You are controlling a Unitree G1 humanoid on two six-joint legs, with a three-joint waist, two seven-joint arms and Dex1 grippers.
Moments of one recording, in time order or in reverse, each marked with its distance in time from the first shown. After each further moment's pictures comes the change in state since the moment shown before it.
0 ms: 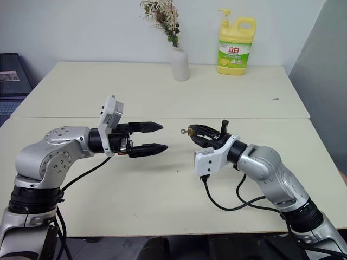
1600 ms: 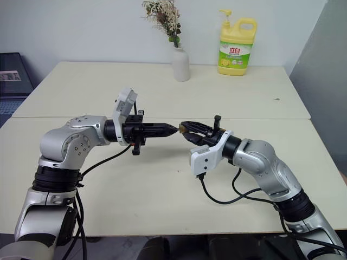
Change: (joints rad) left arm -0.174 -0.092 -0.070 0.210 0.041 -0.006 -0.145; right arm -0.074 0.049 -0.007 0.101 0.002 -0.129 0.019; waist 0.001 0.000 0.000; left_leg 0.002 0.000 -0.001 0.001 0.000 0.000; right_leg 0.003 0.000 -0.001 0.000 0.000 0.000
